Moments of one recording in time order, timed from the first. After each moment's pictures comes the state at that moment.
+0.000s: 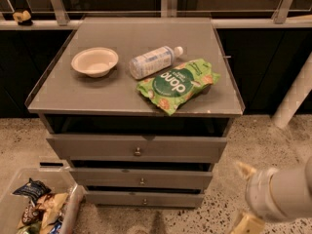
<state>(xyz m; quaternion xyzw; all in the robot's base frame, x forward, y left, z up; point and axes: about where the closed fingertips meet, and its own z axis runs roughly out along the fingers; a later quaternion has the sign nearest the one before) 0.339 -0.198 0.720 -0.54 0.80 0.07 0.24</state>
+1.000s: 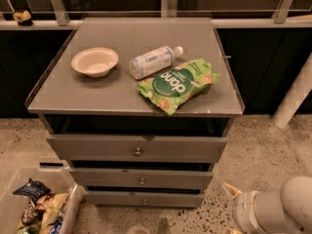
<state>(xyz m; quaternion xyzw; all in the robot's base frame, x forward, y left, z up) 0.327 -0.191 0.606 -0.53 0.80 0.14 0.23</state>
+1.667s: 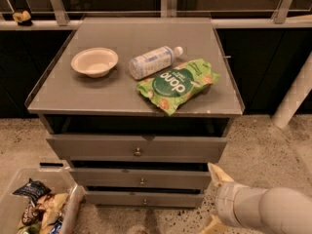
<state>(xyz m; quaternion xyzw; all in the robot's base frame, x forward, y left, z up) 0.365 -0.155 0.637 -0.58 0.75 0.02 0.32</state>
